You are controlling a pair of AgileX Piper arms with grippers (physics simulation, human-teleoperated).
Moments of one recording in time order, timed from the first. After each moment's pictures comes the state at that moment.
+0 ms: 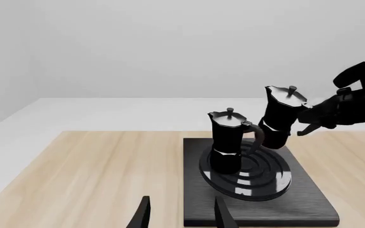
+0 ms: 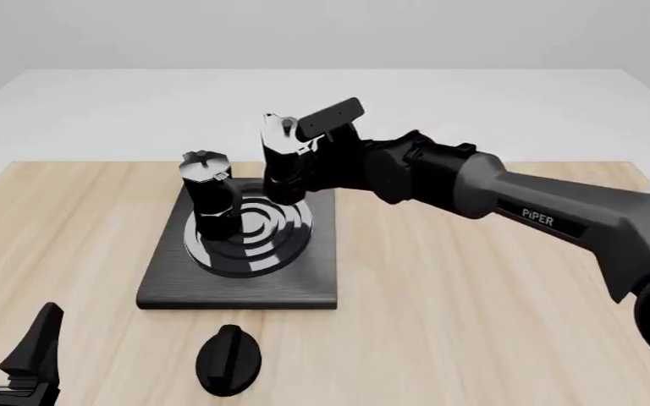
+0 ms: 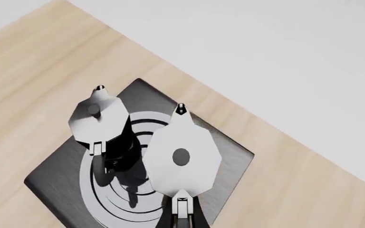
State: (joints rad) left arm 0.00 0.01 -0.01 0.00 0.00; right arm 0.63 1.90 -1.48 0.20 -0.04
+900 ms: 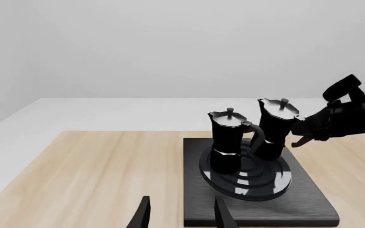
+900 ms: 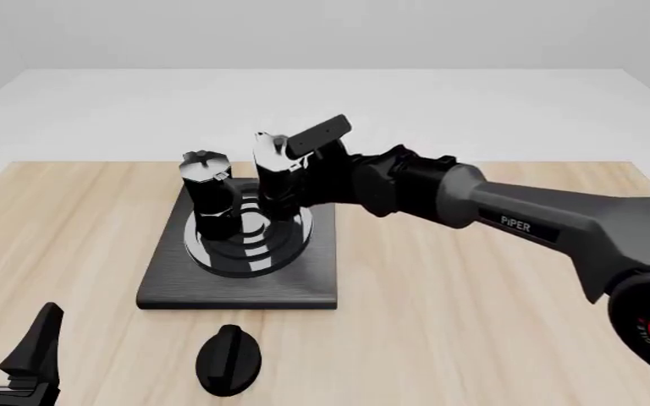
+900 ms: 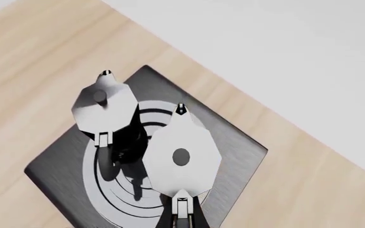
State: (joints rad) left arm 0.00 0.01 -0.01 0.00 0.00; right arm 0.65 1.94 -1.47 0.19 -0.05
